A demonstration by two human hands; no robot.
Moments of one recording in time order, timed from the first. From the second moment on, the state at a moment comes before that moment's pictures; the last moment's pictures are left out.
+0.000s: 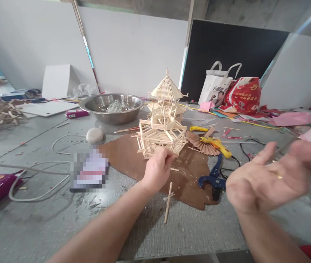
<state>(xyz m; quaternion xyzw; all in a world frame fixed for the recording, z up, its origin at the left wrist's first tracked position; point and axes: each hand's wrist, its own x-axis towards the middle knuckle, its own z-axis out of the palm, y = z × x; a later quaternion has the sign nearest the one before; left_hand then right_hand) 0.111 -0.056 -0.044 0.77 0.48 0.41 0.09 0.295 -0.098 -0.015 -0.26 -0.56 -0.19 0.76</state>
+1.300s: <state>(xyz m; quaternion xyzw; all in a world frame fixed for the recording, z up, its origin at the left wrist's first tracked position) 0.093 -0.051 -0.034 0.87 0.49 0.06 0.05 0.264 -0.022 -0.063 -0.60 -0.60 0.46 0.25</state>
